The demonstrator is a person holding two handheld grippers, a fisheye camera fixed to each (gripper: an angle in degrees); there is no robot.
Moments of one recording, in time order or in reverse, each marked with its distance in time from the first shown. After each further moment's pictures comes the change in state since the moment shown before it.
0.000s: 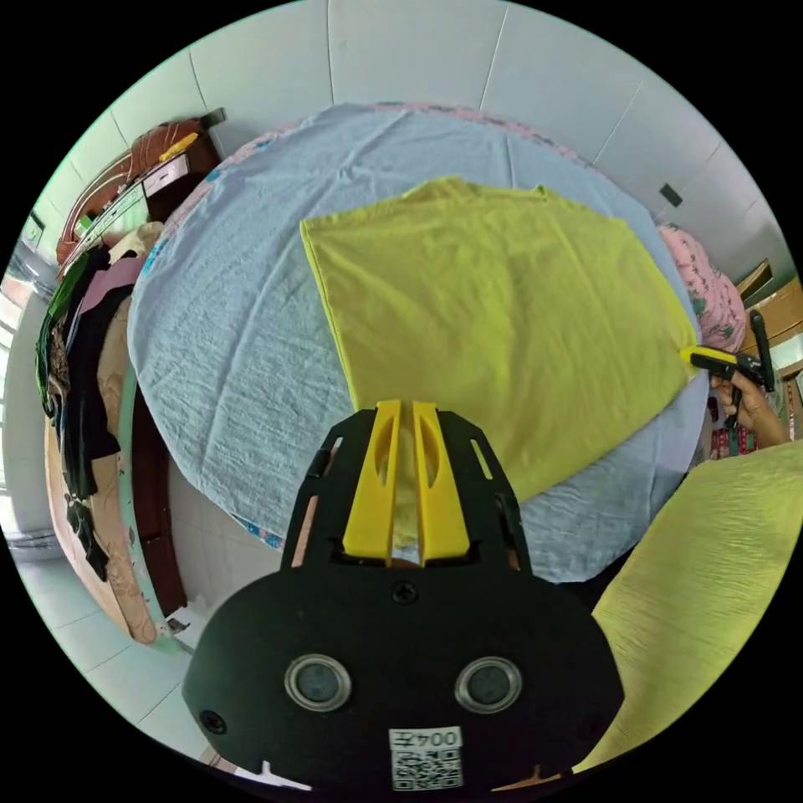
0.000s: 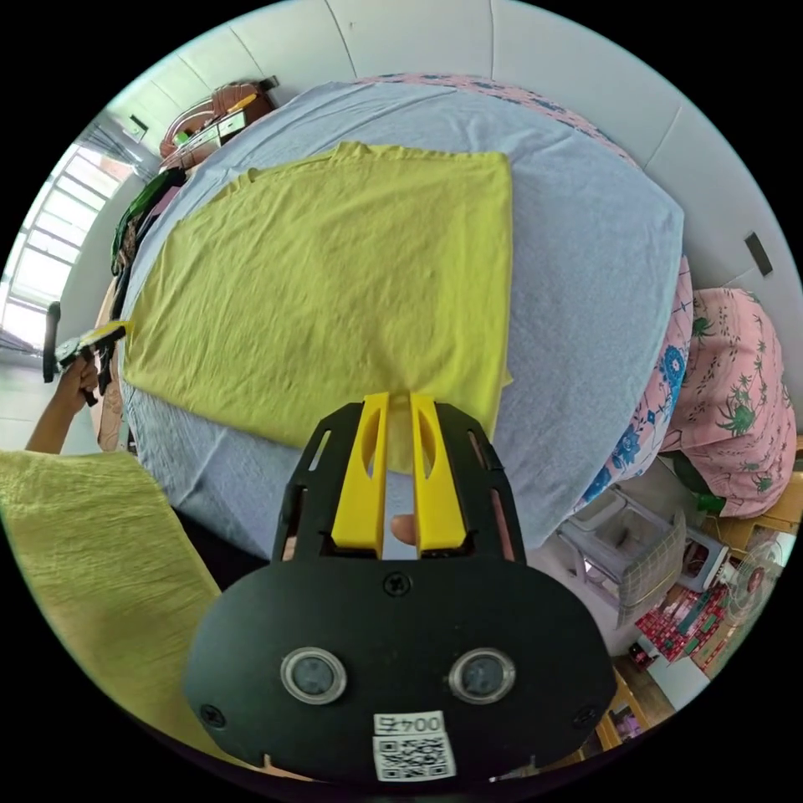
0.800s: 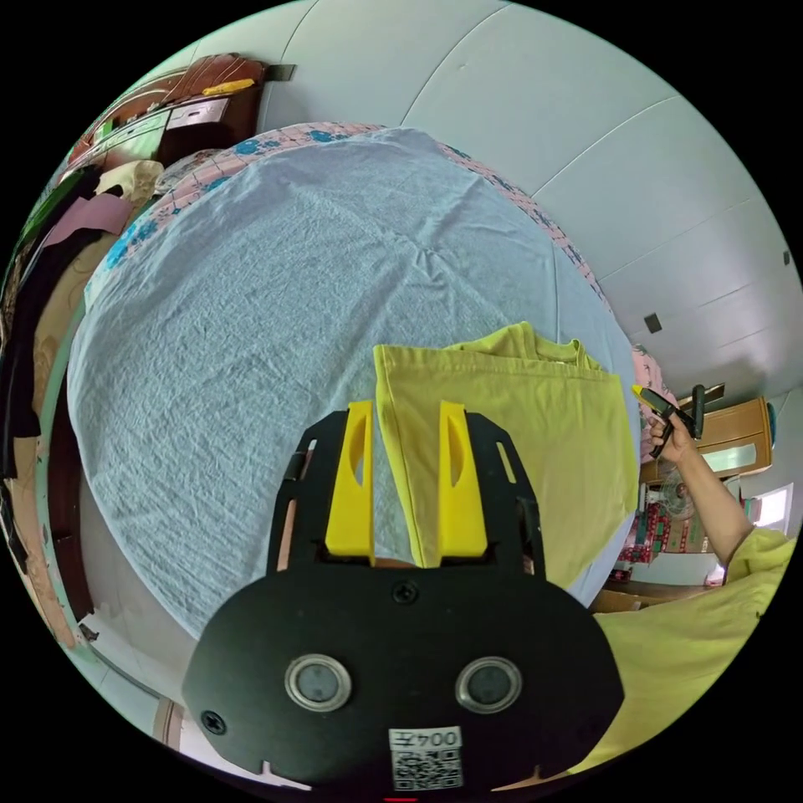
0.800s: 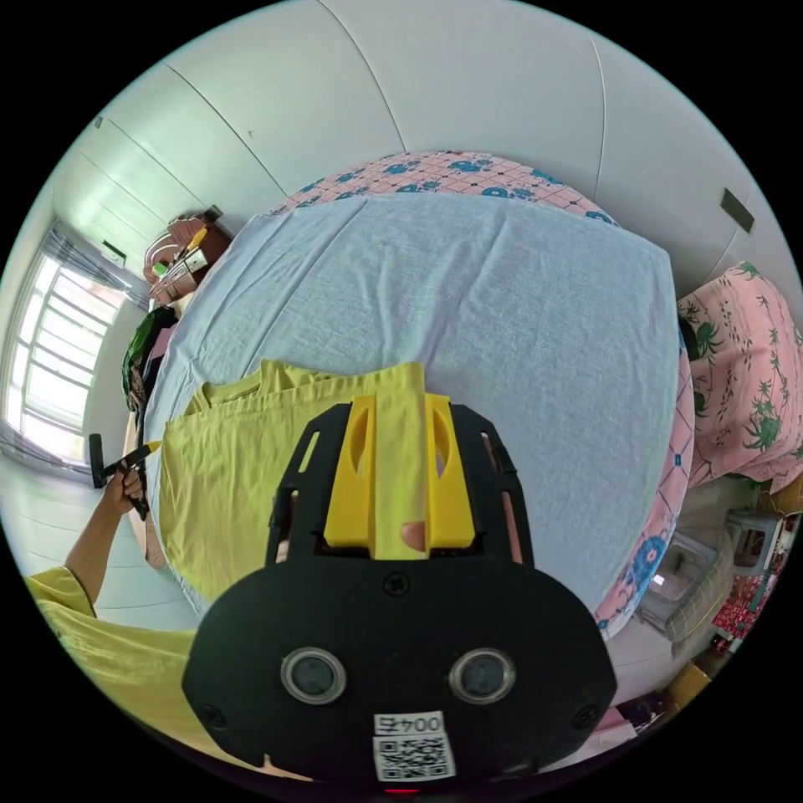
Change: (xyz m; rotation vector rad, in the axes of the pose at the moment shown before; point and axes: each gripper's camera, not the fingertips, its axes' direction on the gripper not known) left arm -0.189 -0.136 0.065 0.117 0.318 -0.226; right arm 0.140 -0.210 -0.051 0.258 -0.133 0.233
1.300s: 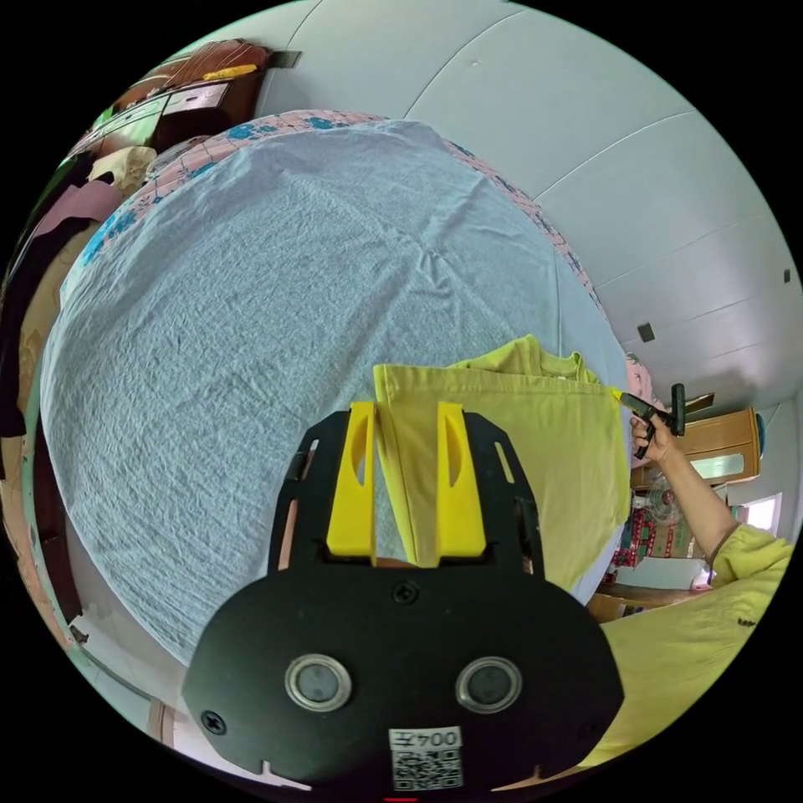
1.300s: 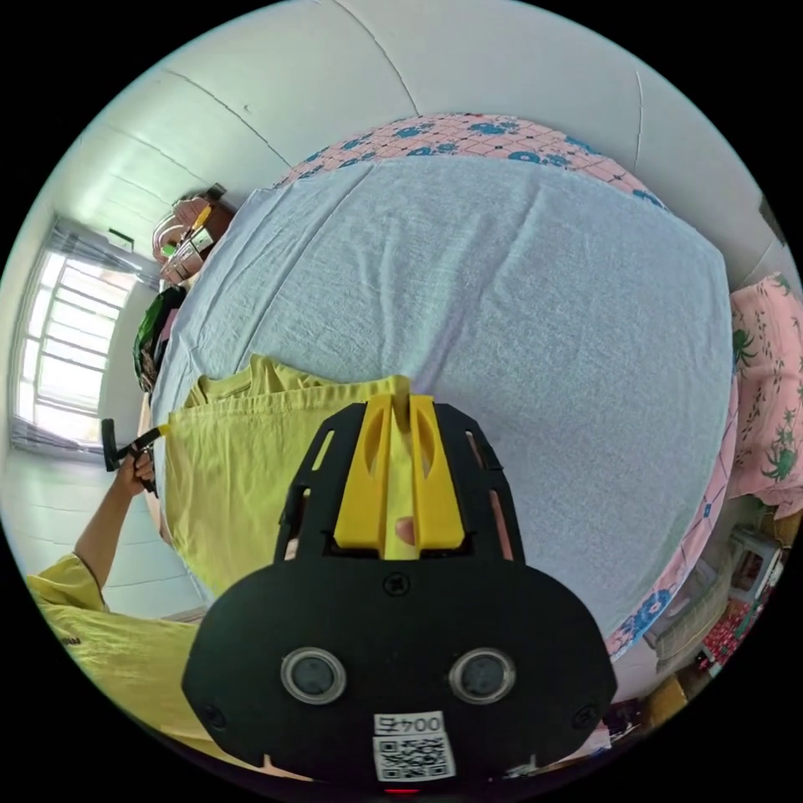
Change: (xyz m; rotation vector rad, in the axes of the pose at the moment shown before) left arm -0.021 -0.014 0.019 -0.002 0.050 -0.024; right arm -0.003 -0.039 0.053 -0.117 -0.076 -0.022
